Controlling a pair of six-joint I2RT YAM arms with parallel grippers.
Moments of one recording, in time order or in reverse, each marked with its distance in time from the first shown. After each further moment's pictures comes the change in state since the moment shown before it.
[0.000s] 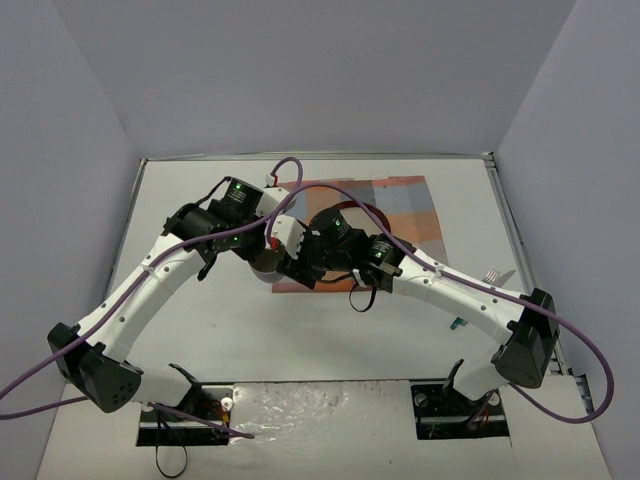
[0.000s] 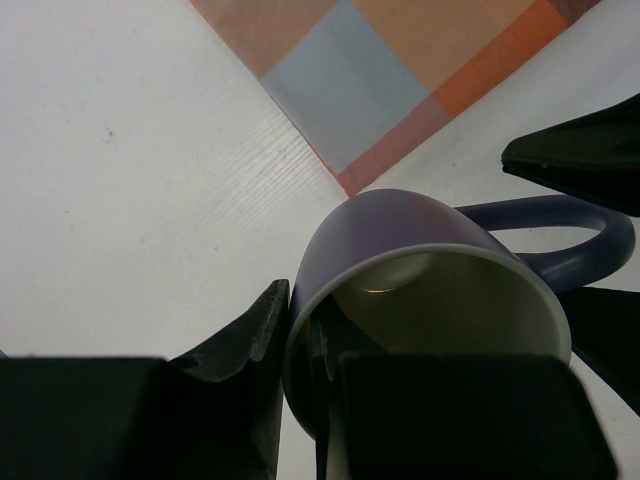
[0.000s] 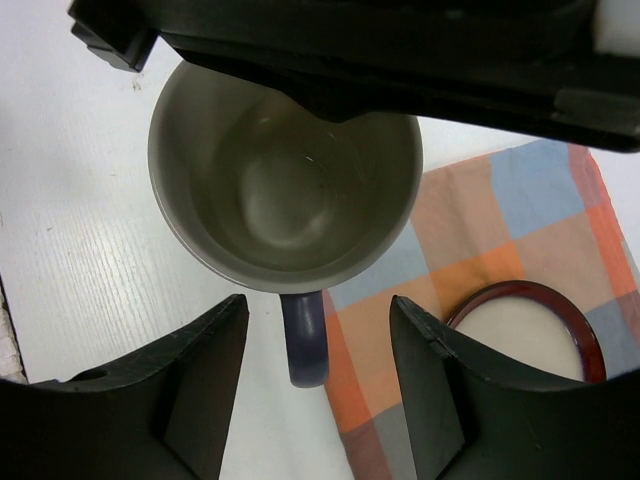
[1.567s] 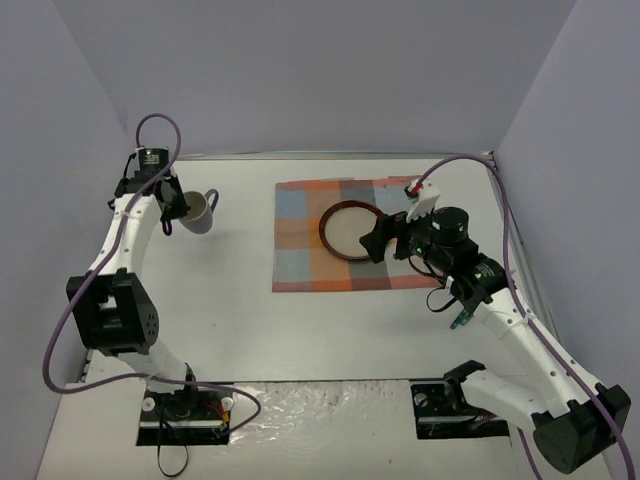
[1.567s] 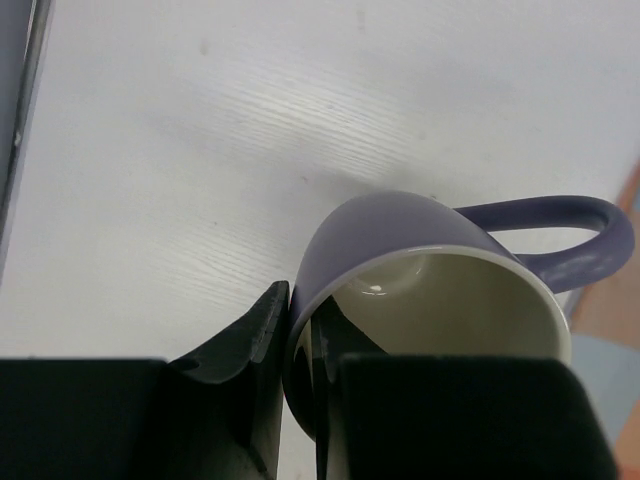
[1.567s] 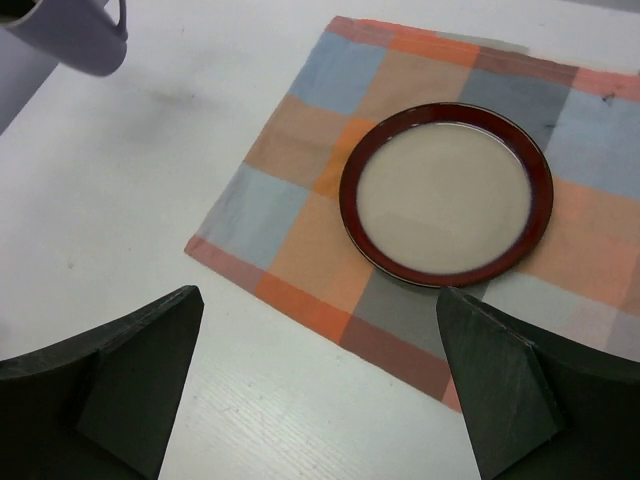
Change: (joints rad) left arm 0.672 0.311 0.028 0.271 -0.078 -0.408; right arm -0.542 -0.507 -0.427 0.170 -0.057 0.593
